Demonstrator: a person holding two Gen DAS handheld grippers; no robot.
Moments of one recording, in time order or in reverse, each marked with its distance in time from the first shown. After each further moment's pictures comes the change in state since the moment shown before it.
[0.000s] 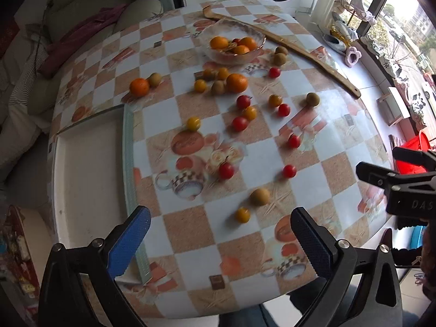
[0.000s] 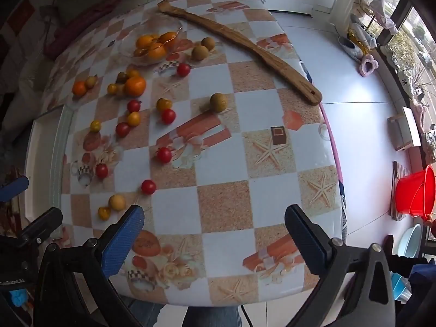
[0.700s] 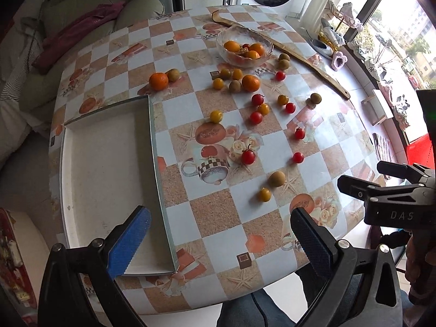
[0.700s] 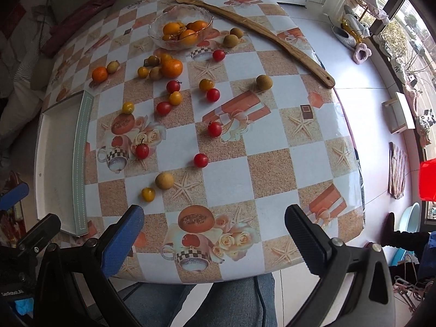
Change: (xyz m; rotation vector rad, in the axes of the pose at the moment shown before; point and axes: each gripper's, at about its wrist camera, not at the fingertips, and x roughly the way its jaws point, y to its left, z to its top) left arm -0.023 0.065 -0.009 0.015 -0.006 -0.131; right arm -0.019 0.072 -0.026 0.063 0.042 -0.027
